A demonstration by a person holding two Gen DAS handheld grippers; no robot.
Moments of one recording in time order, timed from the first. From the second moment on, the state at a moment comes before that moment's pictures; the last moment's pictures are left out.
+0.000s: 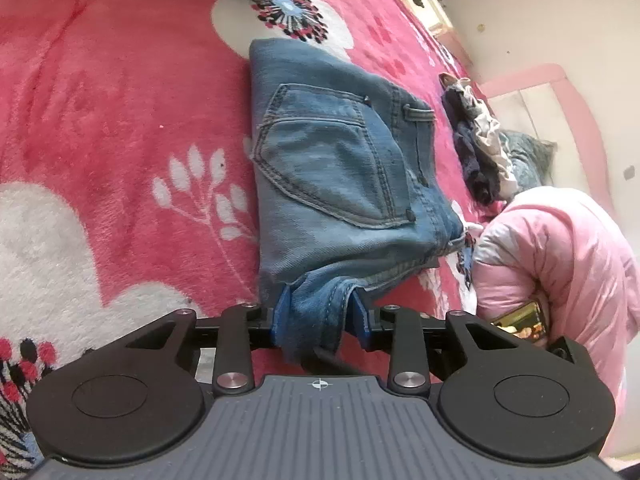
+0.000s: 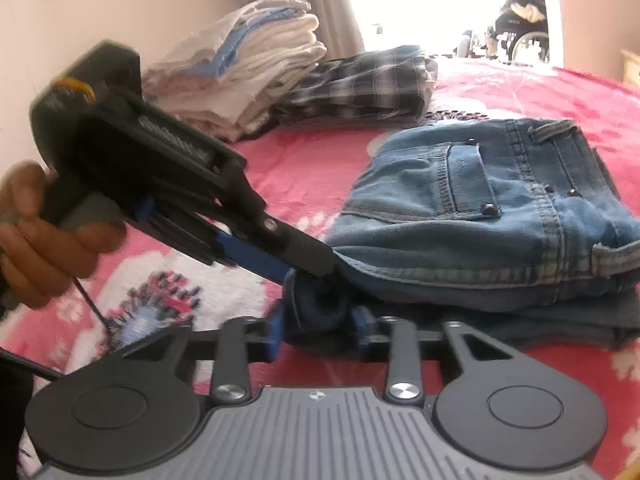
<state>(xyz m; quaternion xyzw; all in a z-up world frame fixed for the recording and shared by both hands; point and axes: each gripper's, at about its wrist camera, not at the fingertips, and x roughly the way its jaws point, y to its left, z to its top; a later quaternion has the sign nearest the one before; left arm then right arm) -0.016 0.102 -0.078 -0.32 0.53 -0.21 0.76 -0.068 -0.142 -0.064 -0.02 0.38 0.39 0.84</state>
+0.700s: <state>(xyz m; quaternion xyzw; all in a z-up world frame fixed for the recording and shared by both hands) -0.042 0.044 -0.067 0.04 0.44 -0.29 0.85 -0.065 -0.147 -0.074 -0.15 0.32 0.37 0.86</state>
